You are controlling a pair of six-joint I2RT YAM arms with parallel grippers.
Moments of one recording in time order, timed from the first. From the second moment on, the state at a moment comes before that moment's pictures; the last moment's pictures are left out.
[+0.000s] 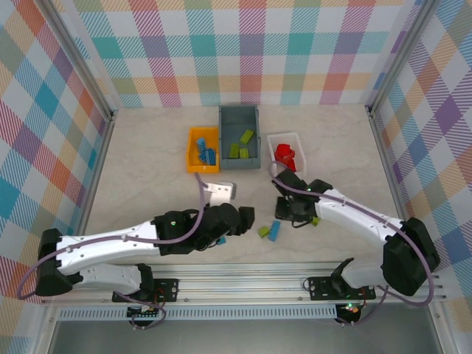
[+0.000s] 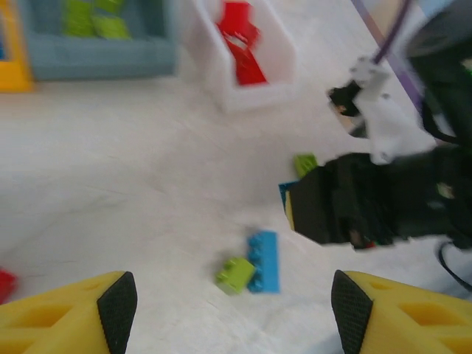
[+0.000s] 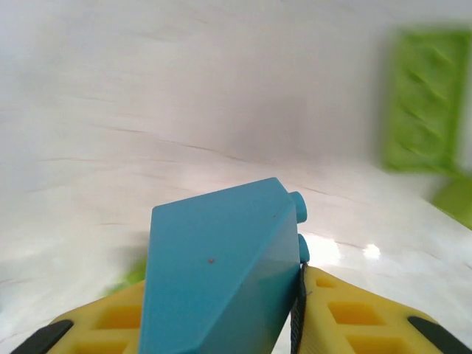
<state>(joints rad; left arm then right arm) -1.28 1.13 1.02 -0.61 -0.61 -0.91 0.74 1.36 0.97 -0.84 0.09 0.75</state>
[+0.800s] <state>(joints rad) -1.08 0.92 1.02 -0.87 -0.82 -1.04 0.77 2.63 2.72 -0.94 0.03 0.41</state>
